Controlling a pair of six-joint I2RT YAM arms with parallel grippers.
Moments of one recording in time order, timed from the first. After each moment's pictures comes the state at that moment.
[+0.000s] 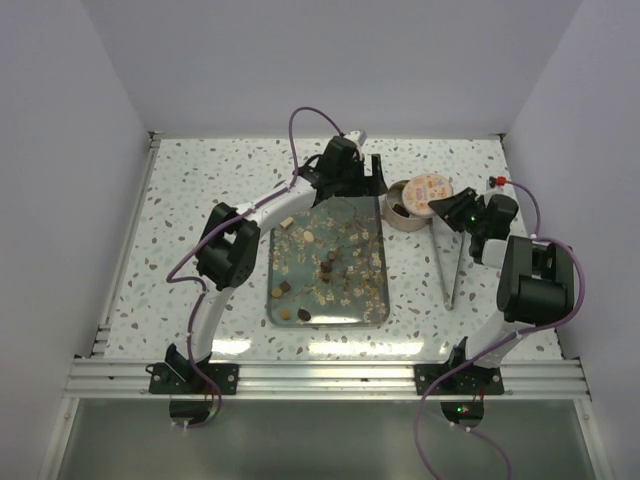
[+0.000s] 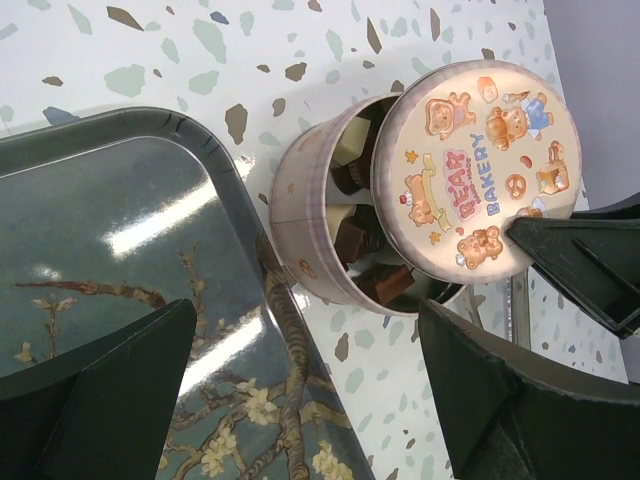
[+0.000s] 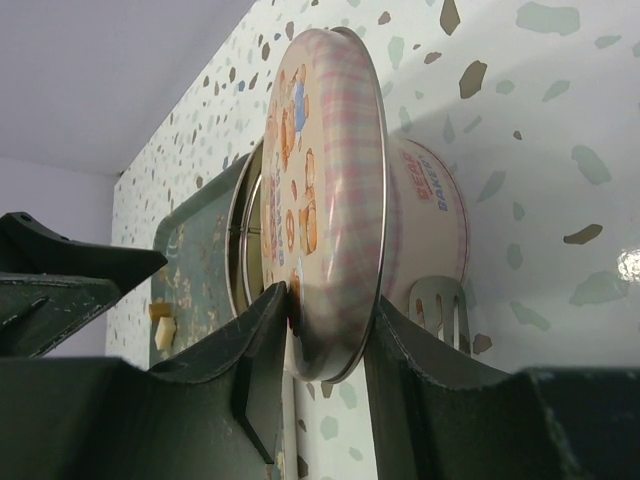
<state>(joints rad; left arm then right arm) -0.66 2.27 1.93 -0.24 0.14 -0.58 -0.24 1.70 0.69 0.63 -0.55 0.74</state>
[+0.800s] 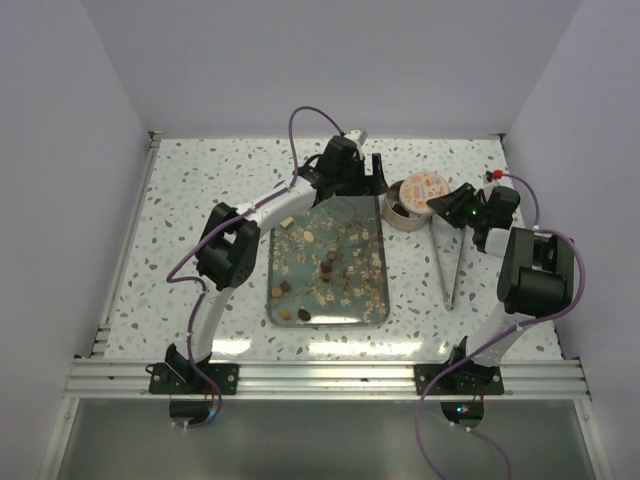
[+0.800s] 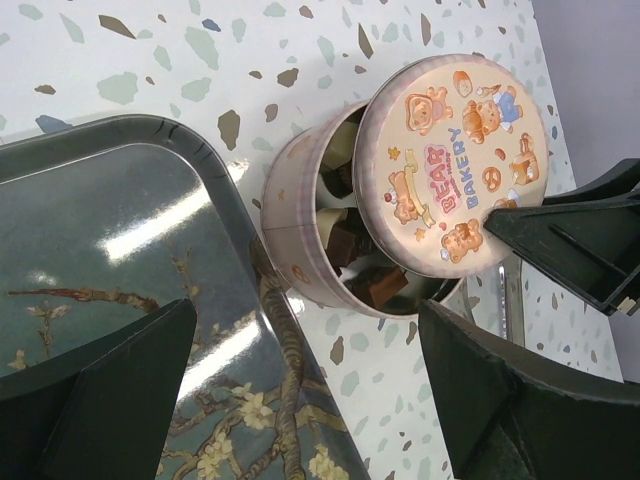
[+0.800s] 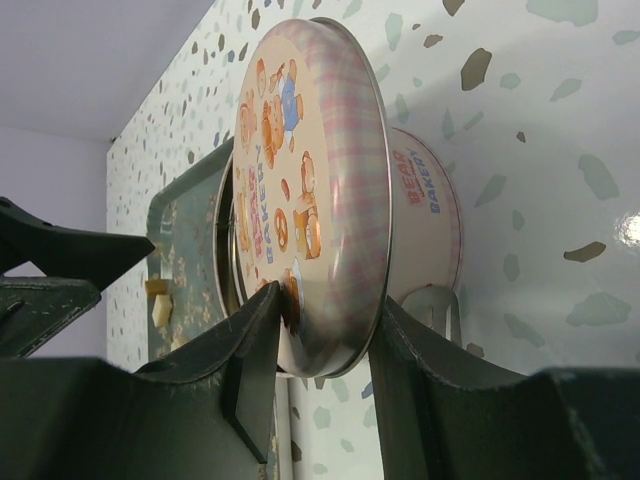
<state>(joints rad) -0.66 2.27 1.93 -0.23 0.15 -0.58 -0.26 1.77 0.81 0.47 -0.63 0.68</state>
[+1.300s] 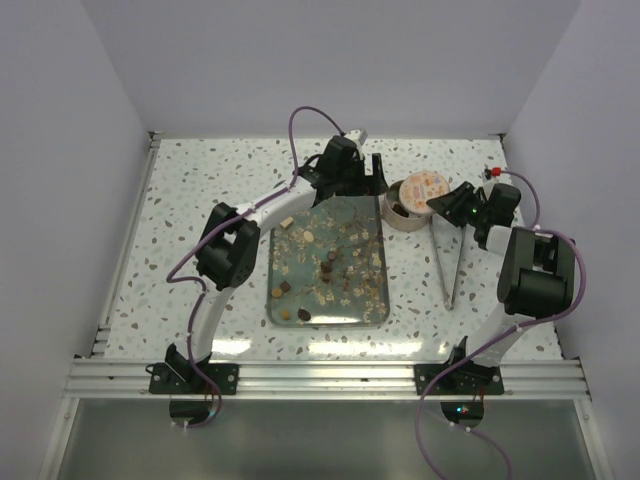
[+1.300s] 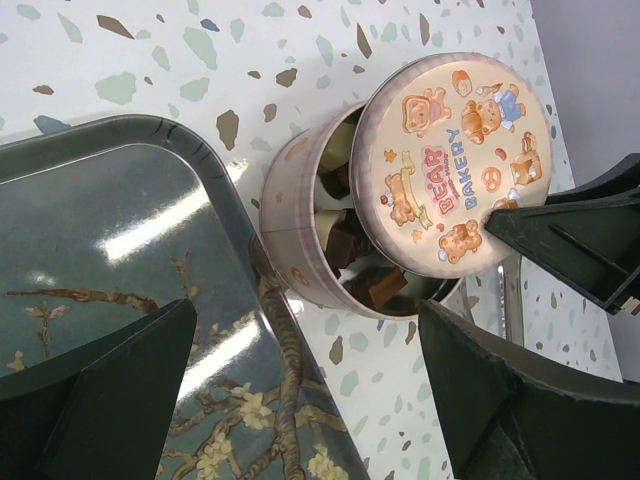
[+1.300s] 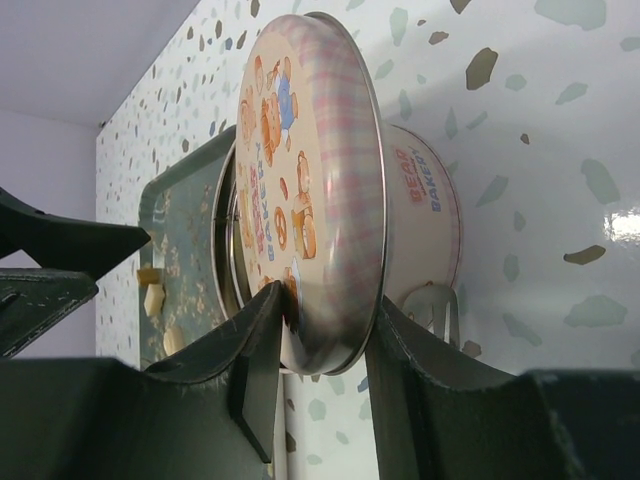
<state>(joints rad) -0.66 2.27 1.93 -0.22 0.15 -0.58 -0.26 1.76 0.84 0.39 -0.65 0.62</state>
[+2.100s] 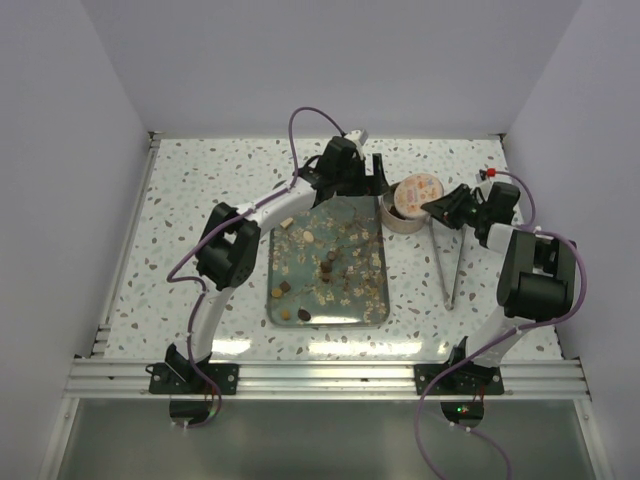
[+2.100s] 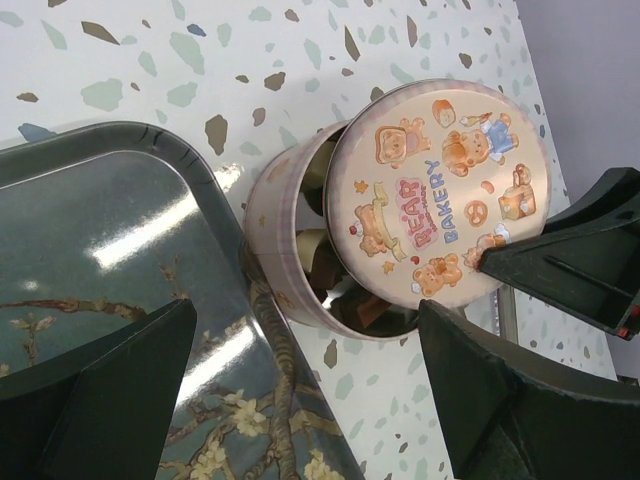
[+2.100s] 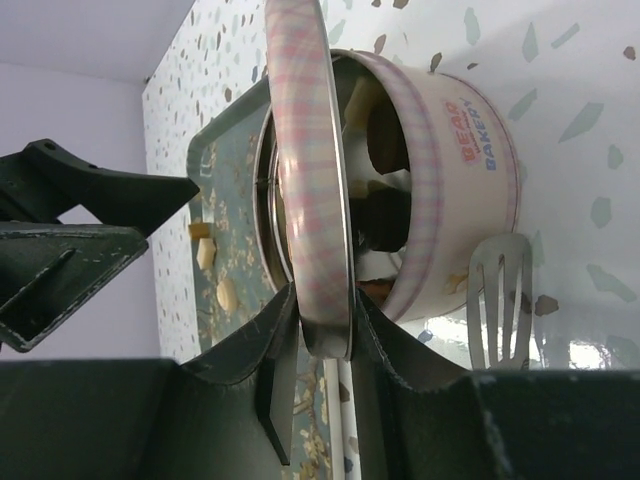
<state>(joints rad) -0.66 2.27 1.92 -0.19 0.17 -0.58 -0.25 1.73 0.86 0.28 -0.76 0.68</state>
